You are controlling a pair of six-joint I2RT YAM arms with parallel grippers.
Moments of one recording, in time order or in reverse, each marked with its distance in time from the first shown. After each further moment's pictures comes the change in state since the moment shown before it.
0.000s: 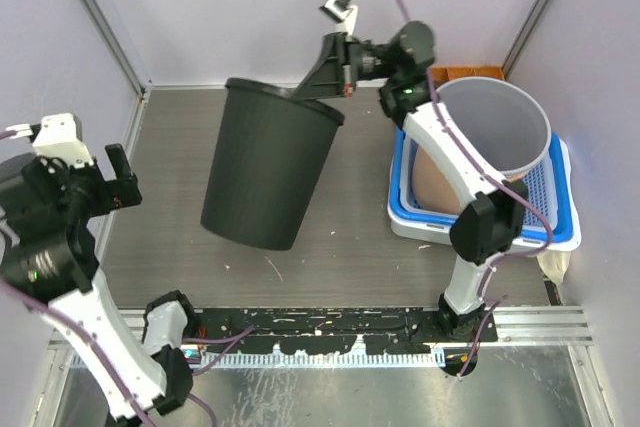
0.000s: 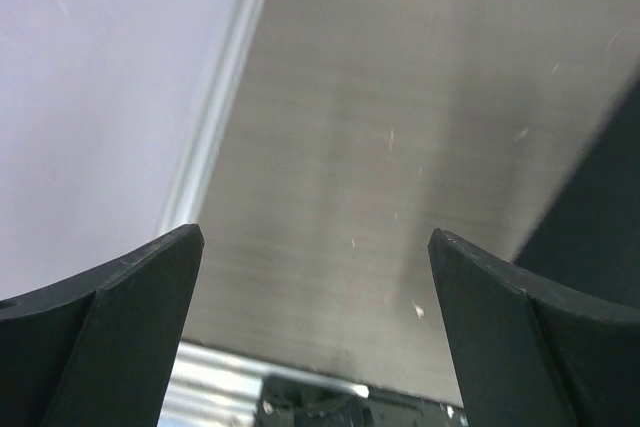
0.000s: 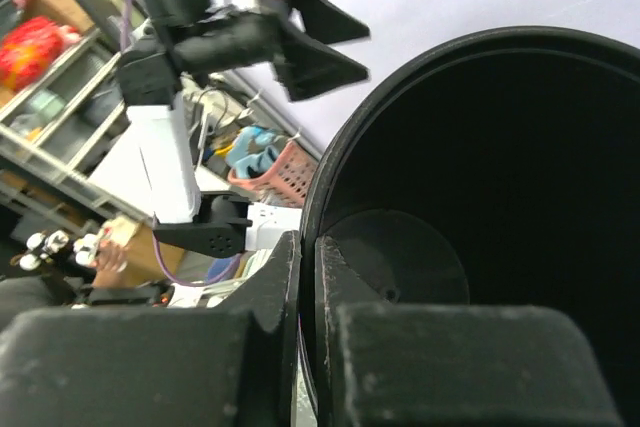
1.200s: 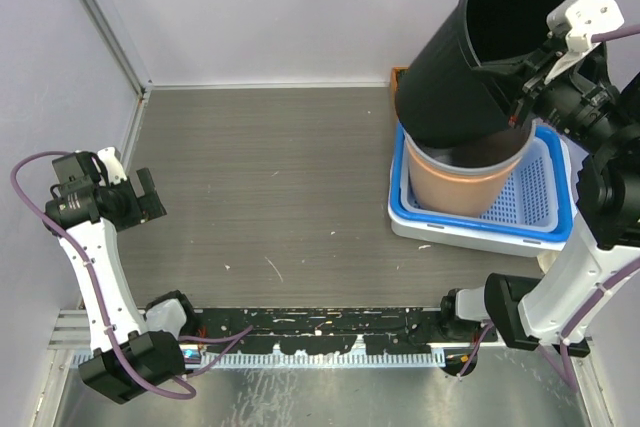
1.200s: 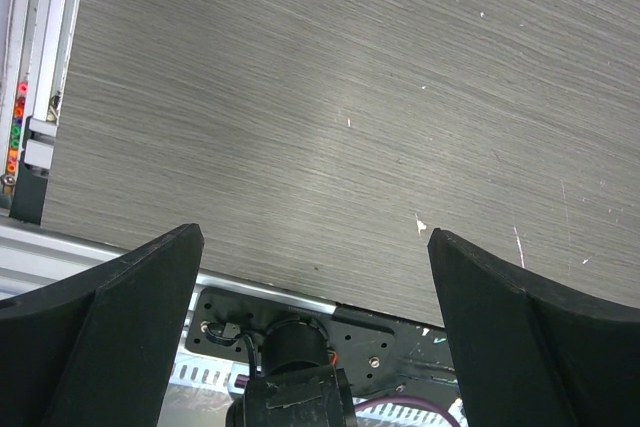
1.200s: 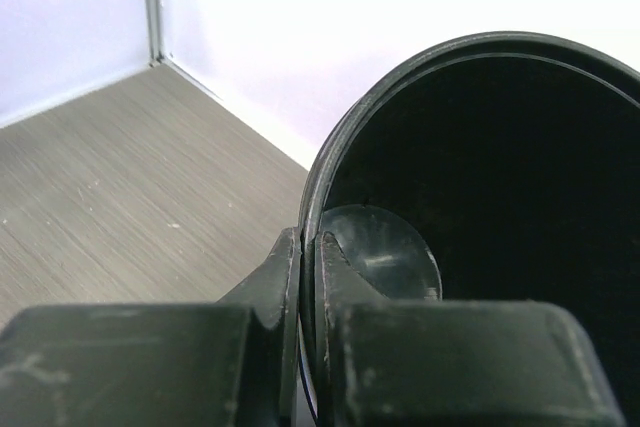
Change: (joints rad) left arm 0.000 0.084 -0.490 0.113 -0.040 -0.080; right arm -0.564 -0.412 0.736 -1.731 0.578 -1.484
